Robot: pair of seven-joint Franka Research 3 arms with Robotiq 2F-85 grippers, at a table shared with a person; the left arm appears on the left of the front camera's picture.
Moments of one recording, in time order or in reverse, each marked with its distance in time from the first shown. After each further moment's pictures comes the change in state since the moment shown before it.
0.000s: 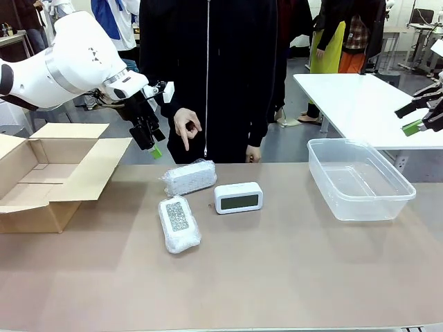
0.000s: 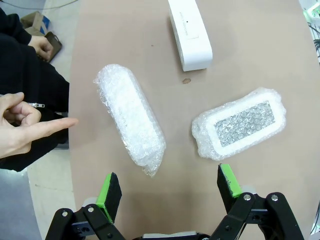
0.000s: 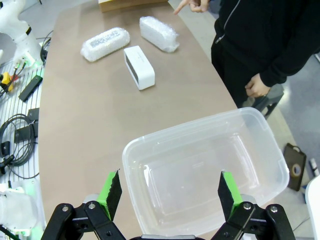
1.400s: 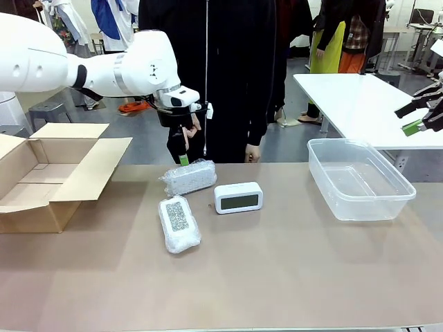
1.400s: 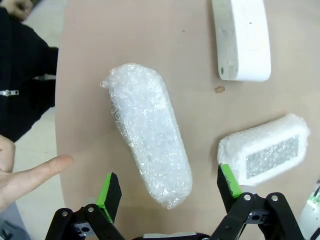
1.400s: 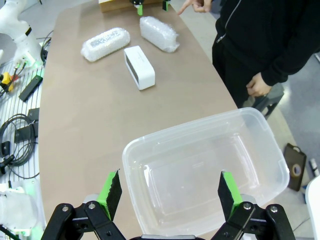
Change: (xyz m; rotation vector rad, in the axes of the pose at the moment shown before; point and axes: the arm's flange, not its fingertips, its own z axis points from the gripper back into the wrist) left arm 0.067 0.060 -0.090 -0.080 0.277 0.183; right arm 0.000 0.000 0.000 0.001 0.000 0.000
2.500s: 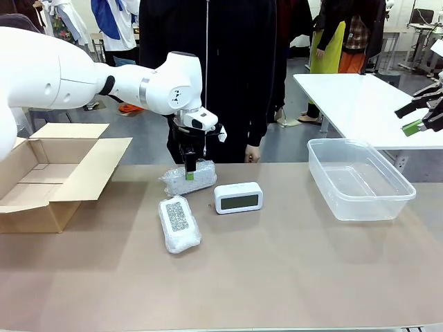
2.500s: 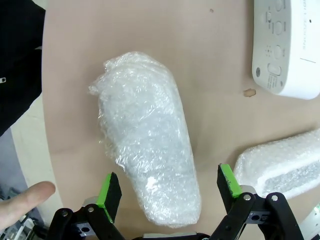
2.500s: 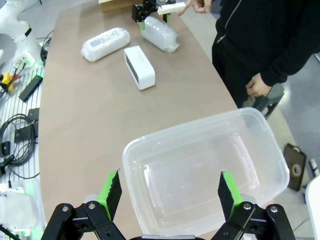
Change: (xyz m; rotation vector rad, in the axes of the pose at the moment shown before) left arm 0.029 -0.010 -0.053 0.096 0.184 0.042; right arm 0.000 0.000 0.000 0.000 0.000 0.000
